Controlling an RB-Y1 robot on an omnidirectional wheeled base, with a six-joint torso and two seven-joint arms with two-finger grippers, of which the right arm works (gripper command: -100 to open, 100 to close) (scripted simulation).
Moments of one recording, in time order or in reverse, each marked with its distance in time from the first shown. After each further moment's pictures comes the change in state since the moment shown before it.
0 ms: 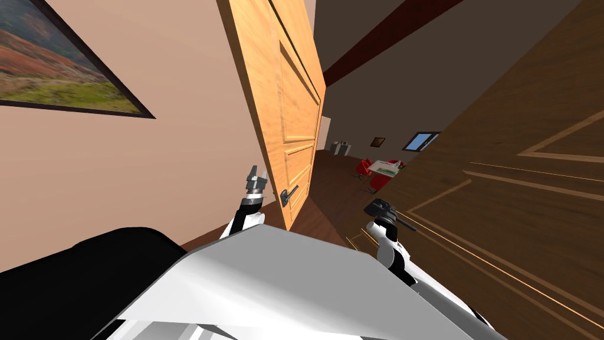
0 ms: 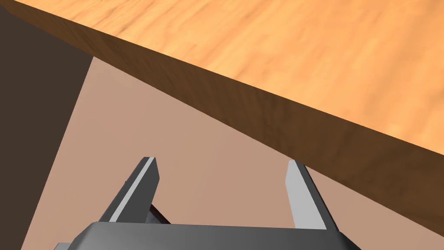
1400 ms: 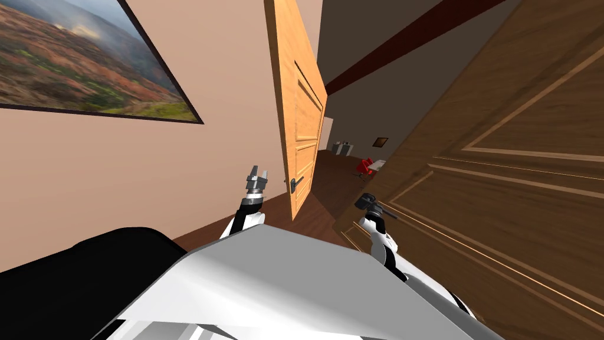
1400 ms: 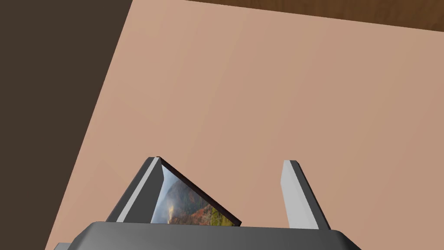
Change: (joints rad) arm -0.015 0.043 0.116 -0.030 0.032 0.022 -0.052
